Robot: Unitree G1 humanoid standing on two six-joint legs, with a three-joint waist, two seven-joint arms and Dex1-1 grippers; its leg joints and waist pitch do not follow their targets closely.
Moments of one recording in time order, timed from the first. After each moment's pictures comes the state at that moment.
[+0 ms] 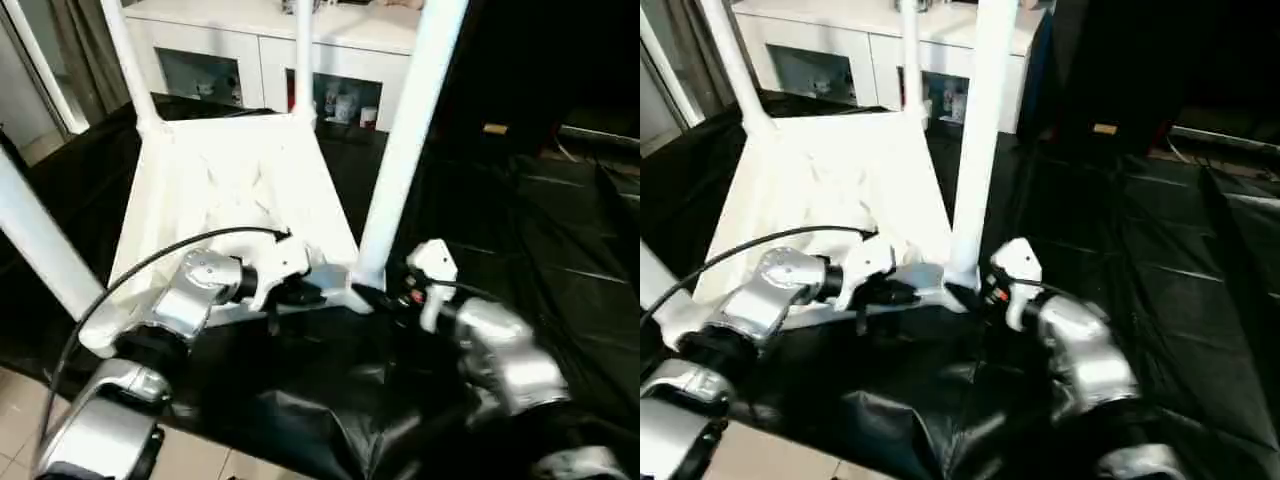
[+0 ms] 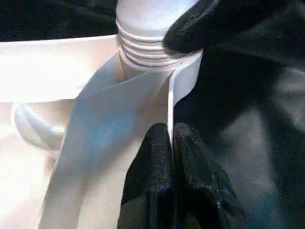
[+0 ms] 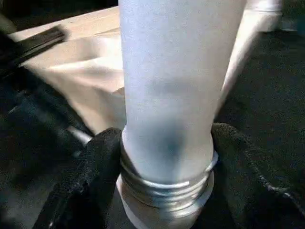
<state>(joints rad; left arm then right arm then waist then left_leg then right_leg) -0.69 0.27 -0.28 0.77 0.10 0.02 -1.00 -0.36 -0.18 0.09 0.47 0.15 0.01 0.59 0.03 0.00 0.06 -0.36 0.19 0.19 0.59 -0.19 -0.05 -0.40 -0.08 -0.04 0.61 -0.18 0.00</state>
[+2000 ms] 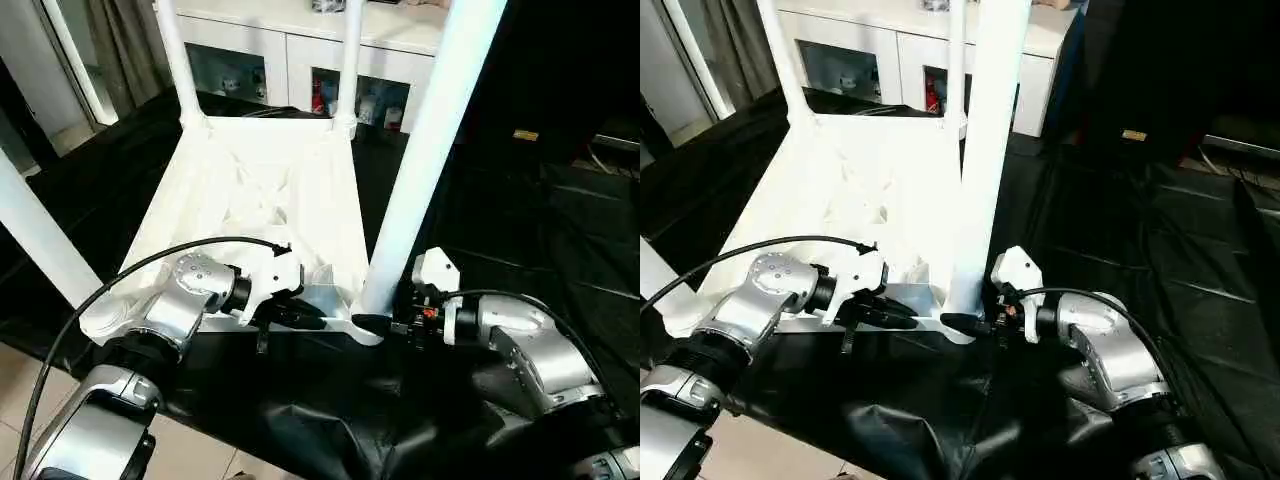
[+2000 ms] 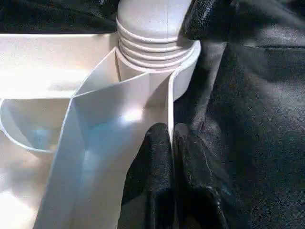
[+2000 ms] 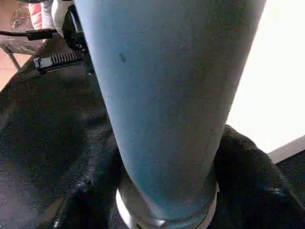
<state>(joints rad) -0.64 0.36 -0.31 0.72 0.02 -0.09 -1.33 -0.35 -0.40 0.20 0.29 0.22 0.13 1.05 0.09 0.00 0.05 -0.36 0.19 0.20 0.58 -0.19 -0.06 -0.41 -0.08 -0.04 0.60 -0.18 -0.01</state>
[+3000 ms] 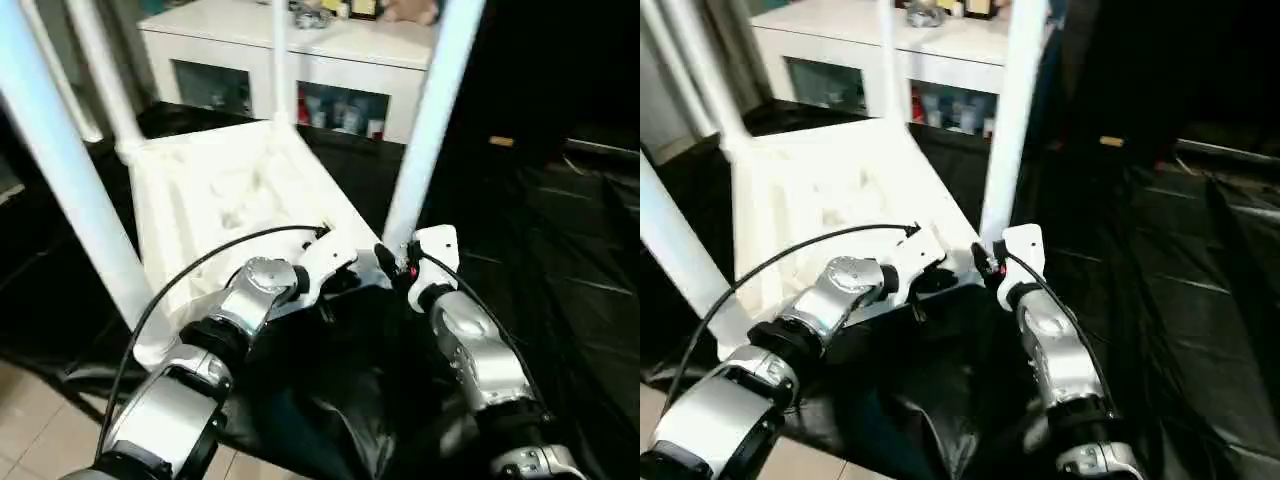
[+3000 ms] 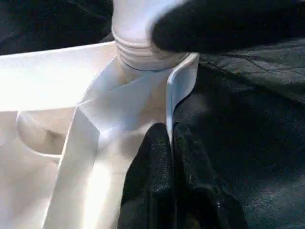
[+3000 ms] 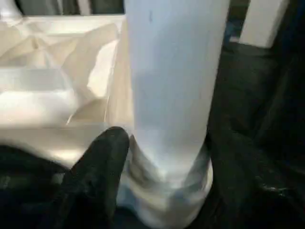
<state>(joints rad) -0.78 0.11 -0.29 0.96 0.15 0.00 -0.73 -0.35 -0.09 0.04 0.44 0.08 0.08 0.33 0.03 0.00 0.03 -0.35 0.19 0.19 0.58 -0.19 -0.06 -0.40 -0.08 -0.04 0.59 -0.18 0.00</state>
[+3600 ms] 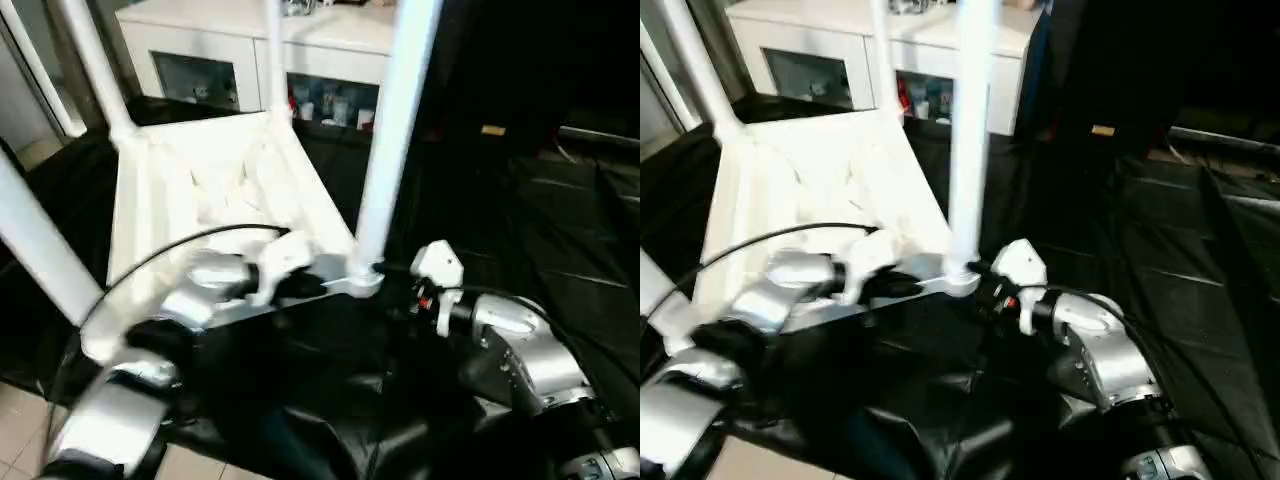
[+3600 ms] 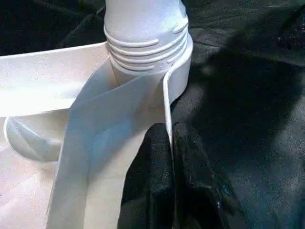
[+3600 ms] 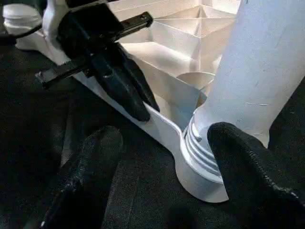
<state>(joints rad) -0.71 0.29 -0.28 0.88 0.07 -0.14 -1.08 -0.34 -0.36 0.18 0.32 0.16 0.05 0.93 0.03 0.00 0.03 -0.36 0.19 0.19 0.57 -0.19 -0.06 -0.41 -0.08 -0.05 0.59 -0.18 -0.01</state>
